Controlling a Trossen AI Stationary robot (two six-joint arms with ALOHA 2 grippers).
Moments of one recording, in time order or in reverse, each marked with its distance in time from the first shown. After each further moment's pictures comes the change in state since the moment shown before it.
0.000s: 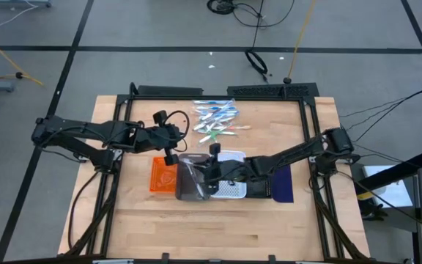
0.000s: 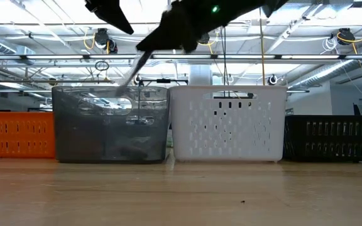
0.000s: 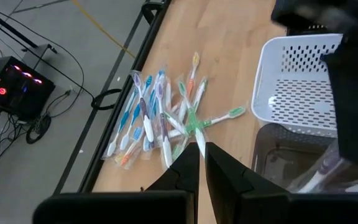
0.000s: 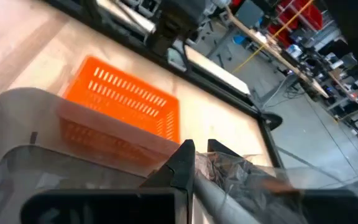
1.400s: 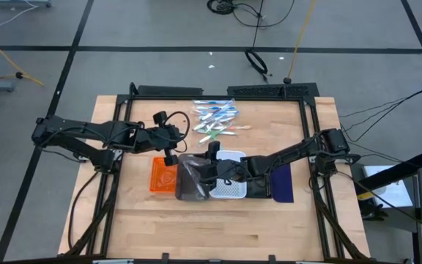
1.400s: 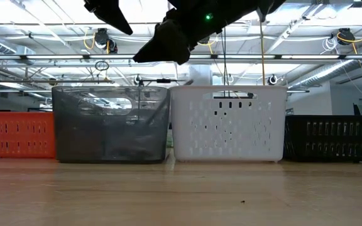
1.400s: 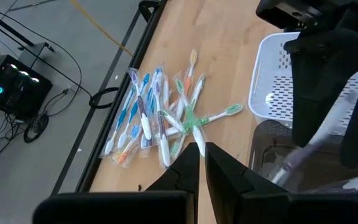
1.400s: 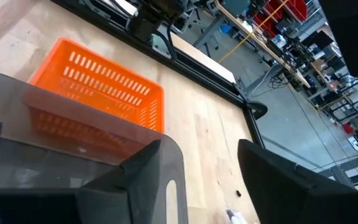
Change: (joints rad) left arm -0.002 0.000 0.000 -0.009 0.006 -0.005; right arm -0.013 0.023 0.017 -0.012 0.072 -0.011
